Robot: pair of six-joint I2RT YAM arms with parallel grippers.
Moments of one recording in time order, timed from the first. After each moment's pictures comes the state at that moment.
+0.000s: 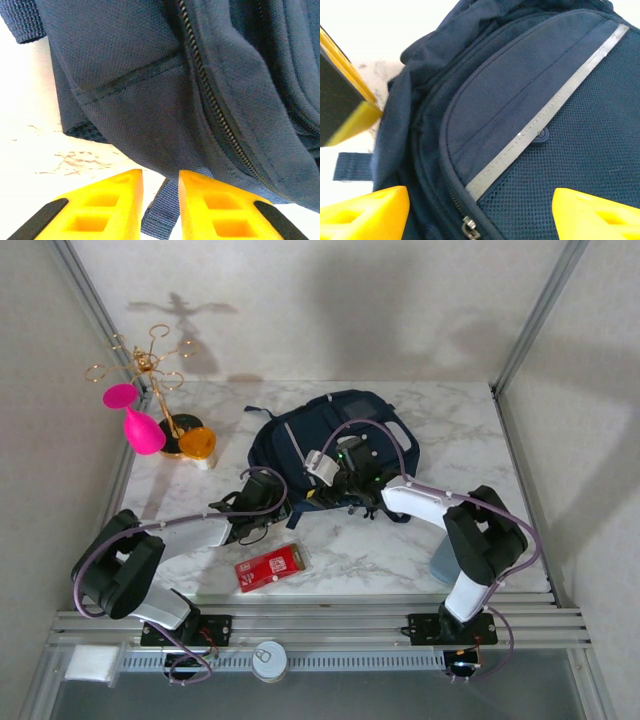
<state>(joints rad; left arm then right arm) -0.58 1.48 0.65 -0.04 -0.06 -0.90 0.69 1.72 1.03 -0.02 -0.23 -0.51</state>
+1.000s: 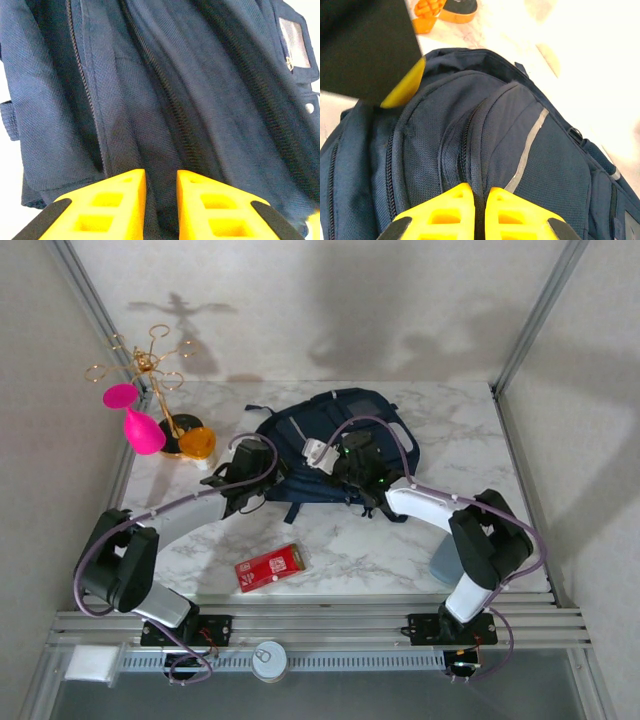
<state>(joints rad) -0.46 1.51 0.85 -0.04 -0.04 -0.95 0.68 1.66 1.00 0.22 -0.17 -0.62</state>
